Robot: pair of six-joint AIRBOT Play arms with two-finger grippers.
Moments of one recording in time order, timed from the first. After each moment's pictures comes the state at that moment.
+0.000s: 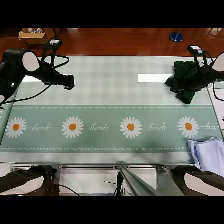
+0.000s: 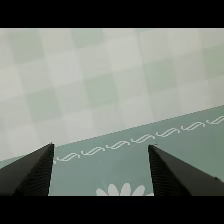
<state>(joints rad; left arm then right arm) -0.24 -1.32 1.29 1.53 -1.14 -1.54 -0.02 -1.27 1.24 -1.47 1.23 1.46</state>
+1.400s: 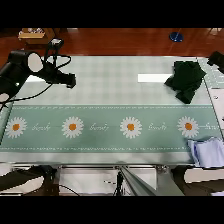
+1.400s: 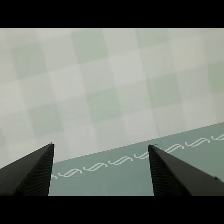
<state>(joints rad) -0.24 -1.35 1.29 1.55 -1.07 -1.55 -0.40 -1.62 1.56 -1.49 0.83 1.79</state>
